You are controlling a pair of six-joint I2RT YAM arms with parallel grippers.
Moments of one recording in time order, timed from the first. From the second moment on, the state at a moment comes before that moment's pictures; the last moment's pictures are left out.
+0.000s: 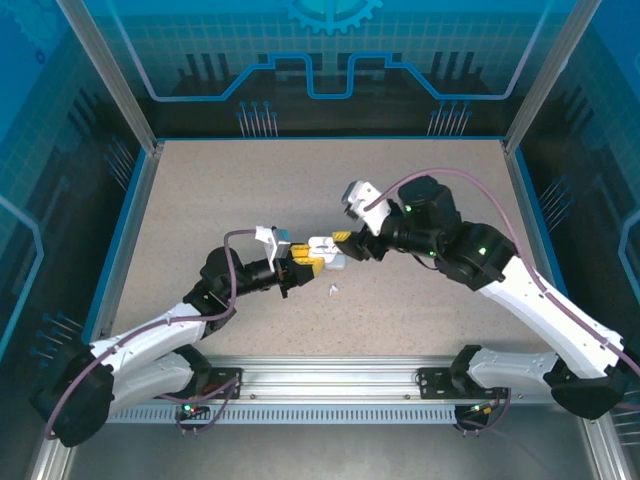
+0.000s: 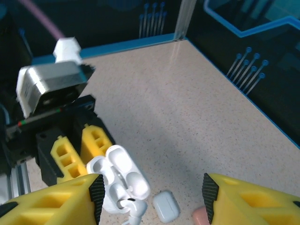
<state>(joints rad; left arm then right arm) -0.62 1.01 0.40 0.66 0.55 -0.30 0.80 1.12 1.37 -0.70 -0.12 -0.20</state>
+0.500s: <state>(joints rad) -0.62 1.01 0.40 0.77 0.55 -0.30 0.54 1.09 1.16 -0.76 -0.26 0.09</state>
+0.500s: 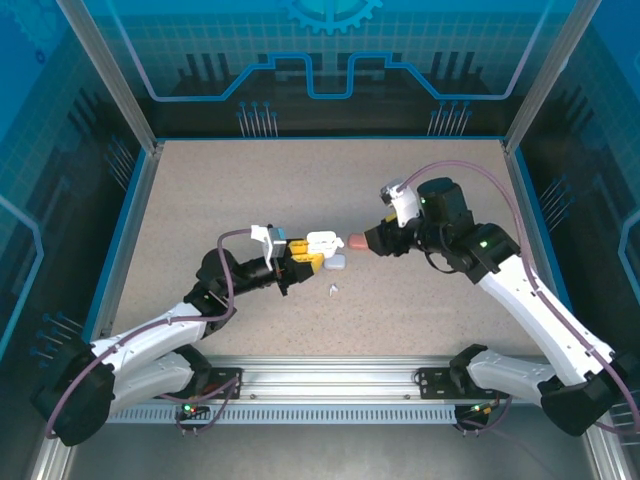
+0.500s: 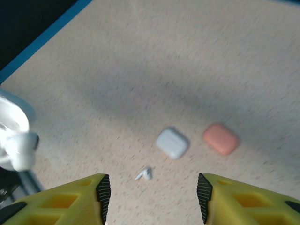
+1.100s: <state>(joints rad) -0.62 1.01 0.40 0.85 0.55 -0.30 0.54 1.13 1.12 -0.61 -0.46 0.15</state>
